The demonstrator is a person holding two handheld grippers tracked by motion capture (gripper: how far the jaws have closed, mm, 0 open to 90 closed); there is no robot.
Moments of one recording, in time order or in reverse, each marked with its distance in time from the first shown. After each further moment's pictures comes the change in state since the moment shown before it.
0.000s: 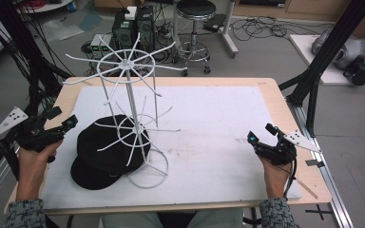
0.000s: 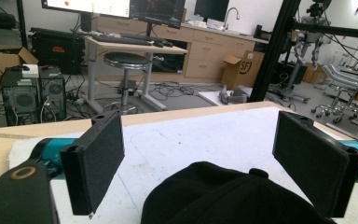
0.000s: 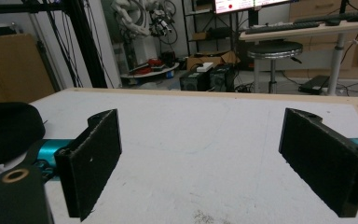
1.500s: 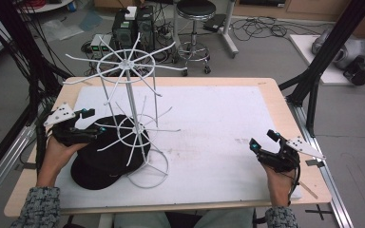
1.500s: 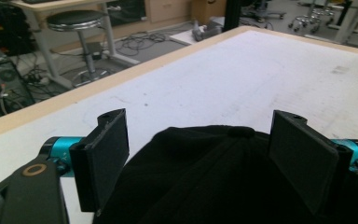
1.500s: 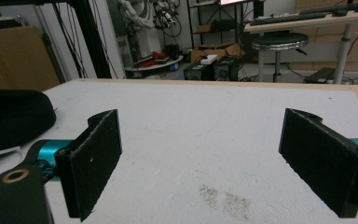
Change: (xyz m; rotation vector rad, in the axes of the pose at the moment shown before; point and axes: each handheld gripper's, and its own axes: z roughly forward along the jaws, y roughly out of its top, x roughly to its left) left arm -0.025 -0.021 0.068 0.264 -0.177 0.228; right arm 0.002 -0.007 -0.018 0.029 0.017 0.004
